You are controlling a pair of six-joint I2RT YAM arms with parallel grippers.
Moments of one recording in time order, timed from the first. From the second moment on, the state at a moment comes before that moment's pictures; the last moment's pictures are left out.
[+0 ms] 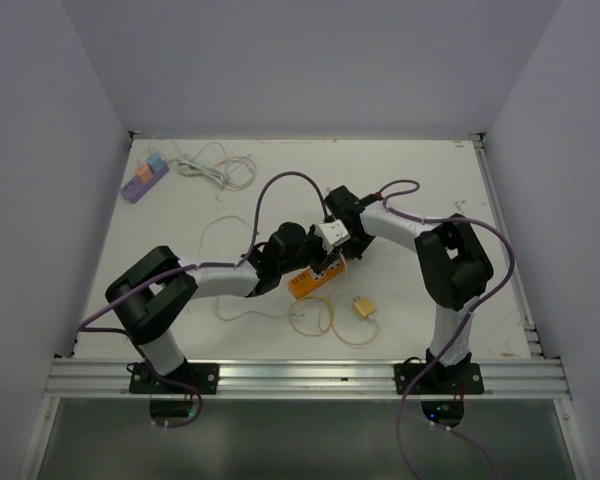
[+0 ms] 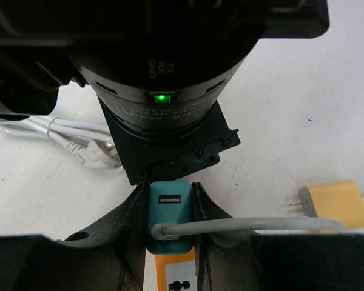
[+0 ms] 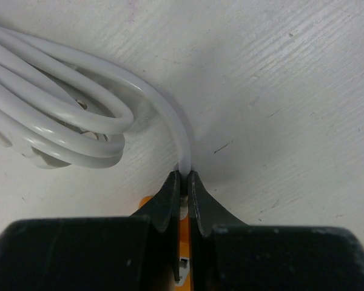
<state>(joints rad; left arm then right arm) -0.87 1.70 0.83 0.56 0.15 0.13 0.57 1.92 1.29 -0.76 0.32 1.27</state>
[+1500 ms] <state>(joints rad) -0.82 1.62 0.67 0.54 -0.05 -0.06 0.44 1.80 1.25 -0.77 0.38 1.03</state>
